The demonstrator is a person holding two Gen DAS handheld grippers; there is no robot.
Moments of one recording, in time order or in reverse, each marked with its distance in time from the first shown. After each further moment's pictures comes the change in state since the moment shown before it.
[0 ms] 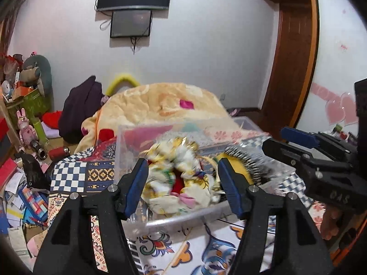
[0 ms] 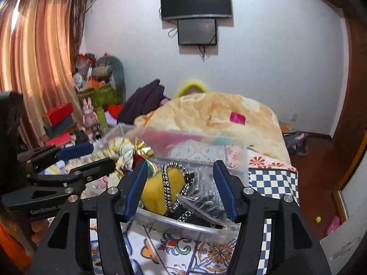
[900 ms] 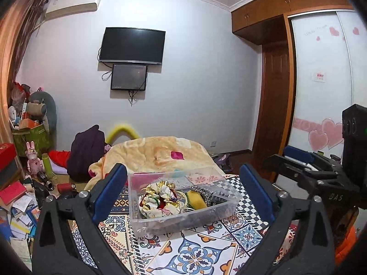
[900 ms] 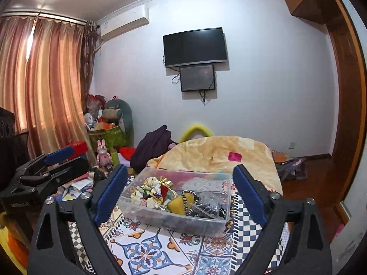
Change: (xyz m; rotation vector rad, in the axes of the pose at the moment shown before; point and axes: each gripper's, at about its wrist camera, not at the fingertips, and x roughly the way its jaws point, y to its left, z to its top) left arm -0.144 -0.033 0.009 0.031 -0.310 -0.026; right arm -0.110 0.014 0.004 0.026 -0.264 0.015
